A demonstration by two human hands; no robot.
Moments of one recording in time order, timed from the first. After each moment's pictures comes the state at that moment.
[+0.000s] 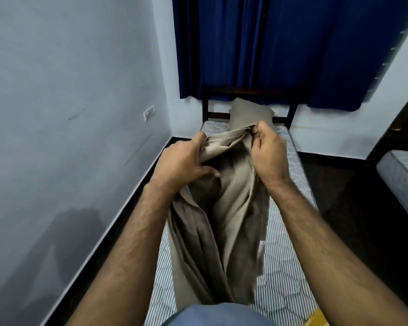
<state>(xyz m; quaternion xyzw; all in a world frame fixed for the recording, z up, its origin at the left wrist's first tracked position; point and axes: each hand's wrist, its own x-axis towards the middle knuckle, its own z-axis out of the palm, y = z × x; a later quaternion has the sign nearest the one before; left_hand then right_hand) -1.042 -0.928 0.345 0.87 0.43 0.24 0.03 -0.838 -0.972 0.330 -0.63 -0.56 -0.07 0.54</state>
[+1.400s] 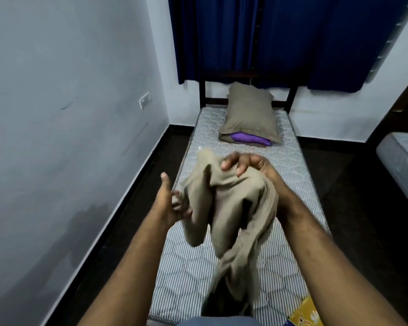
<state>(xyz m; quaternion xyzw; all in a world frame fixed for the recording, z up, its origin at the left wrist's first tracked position) -1.066 -0.924 0.195 0.27 0.52 0.36 0.73 -0.857 -1.025 0.296 -0.22 -0.53 0.58 0.59</state>
